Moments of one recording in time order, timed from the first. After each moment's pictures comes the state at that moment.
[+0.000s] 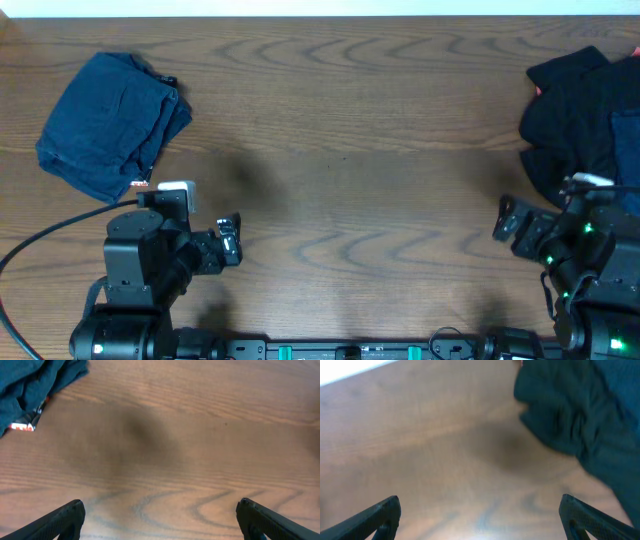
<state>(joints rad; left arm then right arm) -0.07 0.62 0.86 -1.00 0.14 -0.21 -0.14 0.63 0.86 -0.95 -0.05 0.22</state>
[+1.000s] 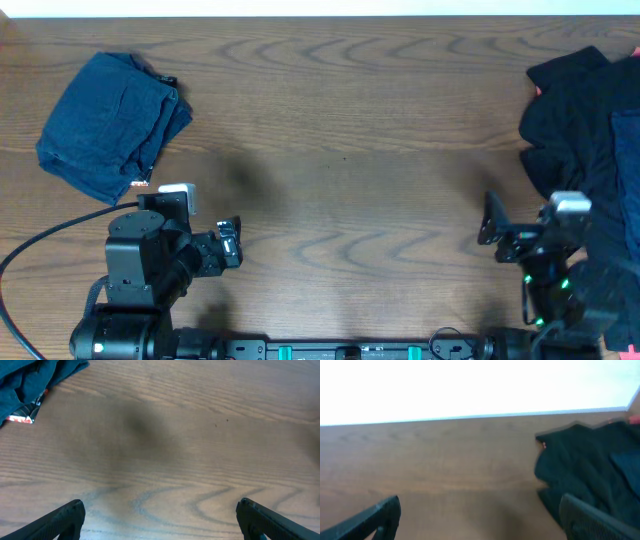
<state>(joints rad) -0.07 0.63 0.86 -1.02 0.14 -0.22 -0.11 0.27 0.44 -0.40 -0.15 0.06</state>
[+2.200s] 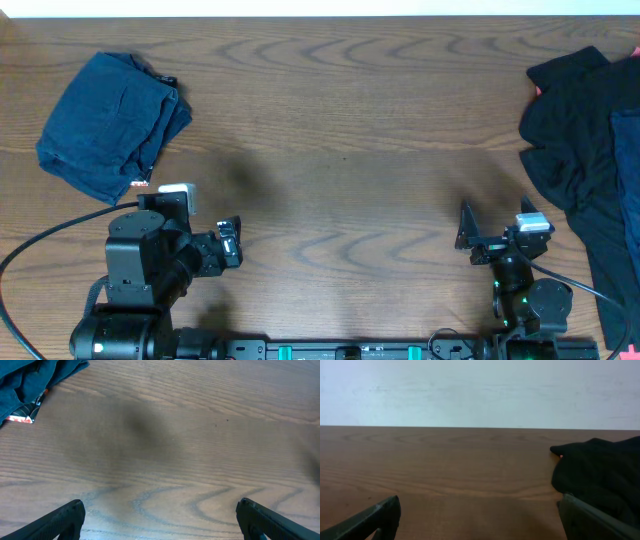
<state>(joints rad) -0.07 0.63 0.86 -1.02 0.14 -0.22 -0.02 0.01 0.01 -0.07 -0.12 0.04</state>
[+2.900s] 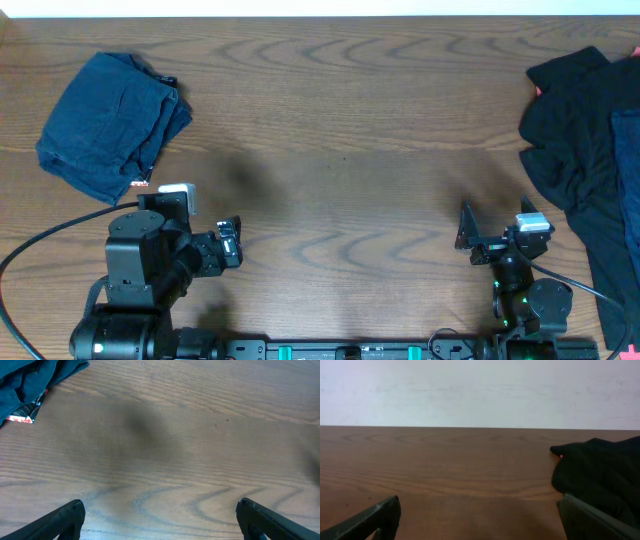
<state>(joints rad) -0.07 0.62 0.86 -1.02 0.14 -0.22 -0.02 0.01 0.01 -0.07 -0.12 0.04</state>
